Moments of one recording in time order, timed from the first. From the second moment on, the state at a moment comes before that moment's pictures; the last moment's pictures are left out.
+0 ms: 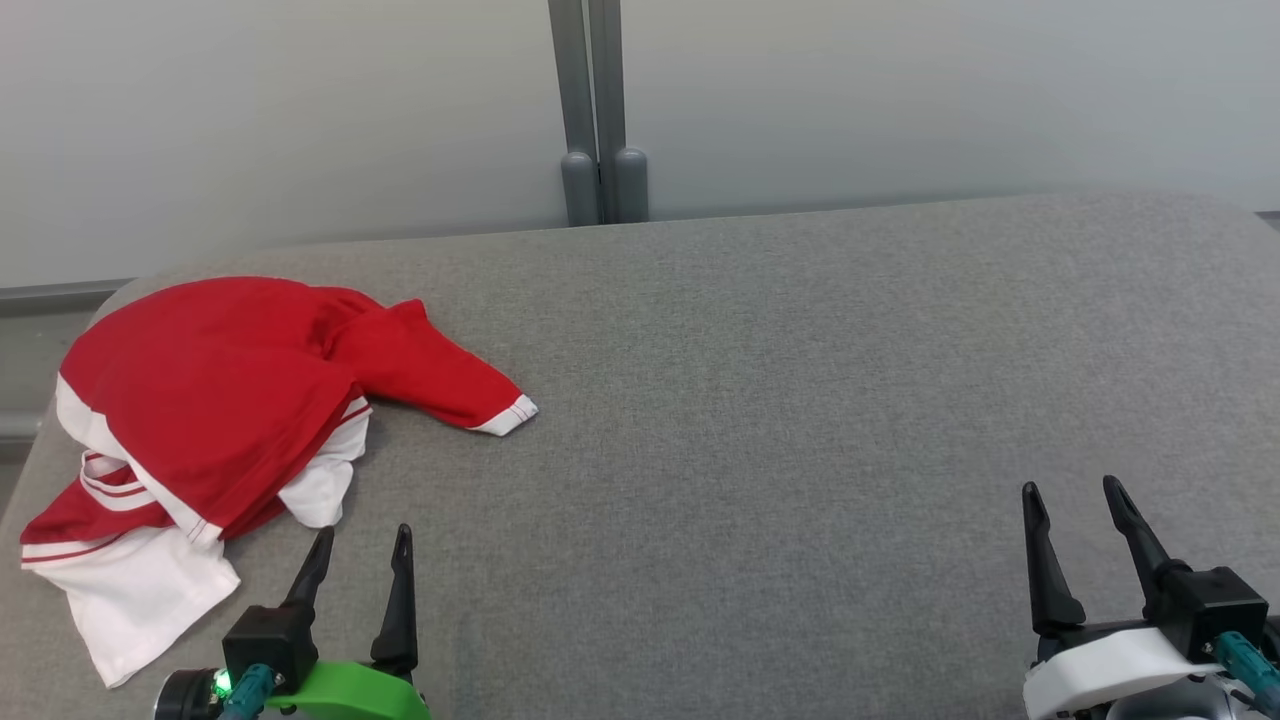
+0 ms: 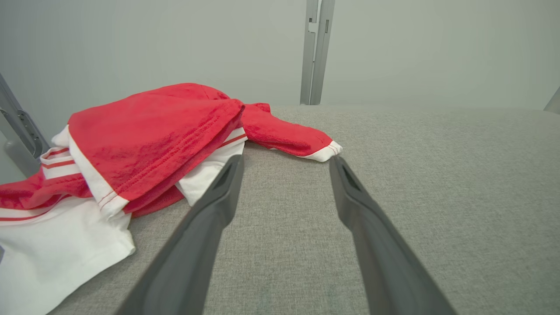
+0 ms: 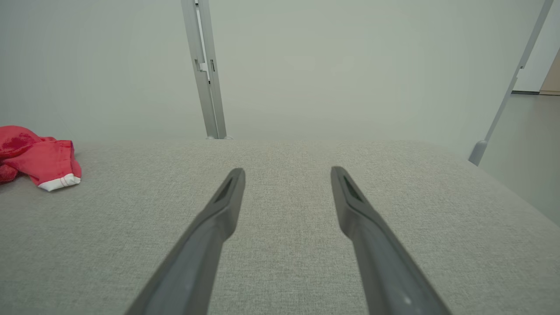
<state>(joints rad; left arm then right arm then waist) -0.02 0.05 -0.04 0.35 -0.13 -0.13 -0.26 0.09 -0.07 -0.09 0.11 0.07 0.13 -0.26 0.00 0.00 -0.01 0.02</state>
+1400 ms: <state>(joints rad) -0.78 0.15 0.03 0.79 -0.42 -0.09 0.12 -0.27 -0.19 0.18 -0.01 0.12 0.13 -0.26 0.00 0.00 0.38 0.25</state>
